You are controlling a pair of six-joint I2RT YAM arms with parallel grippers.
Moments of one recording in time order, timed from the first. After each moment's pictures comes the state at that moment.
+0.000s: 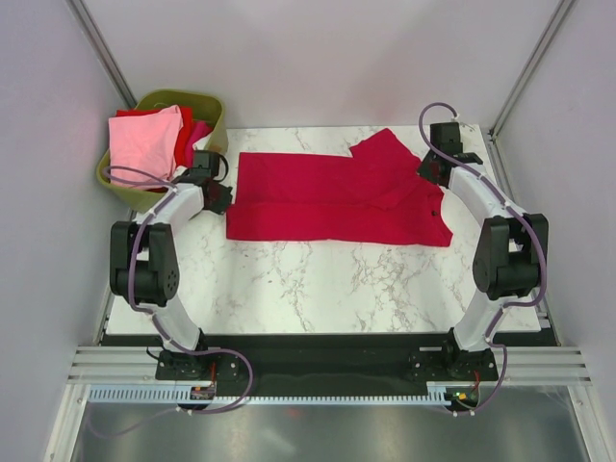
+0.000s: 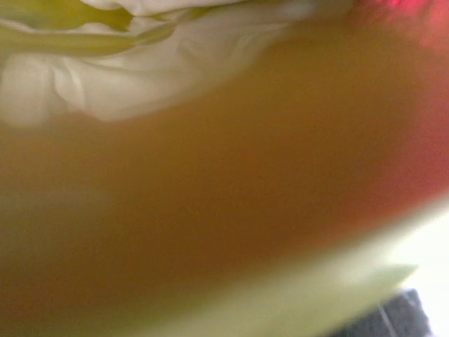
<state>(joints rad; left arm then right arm) -0.08 1.75 1.23 -0.49 -0.21 -1.19 0.08 1.81 1.45 -0.43 0.26 0.59</state>
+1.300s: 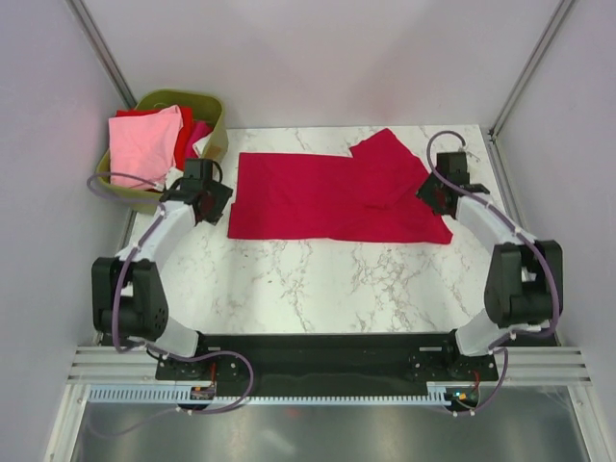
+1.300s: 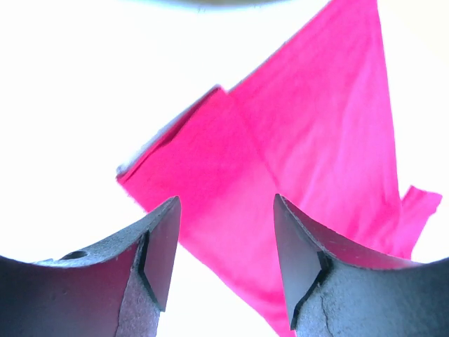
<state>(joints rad) -0.11 1.54 1.12 -0.47 -0.22 -1.14 0.06 1.64 1.16 -0.32 0.18 0.68</state>
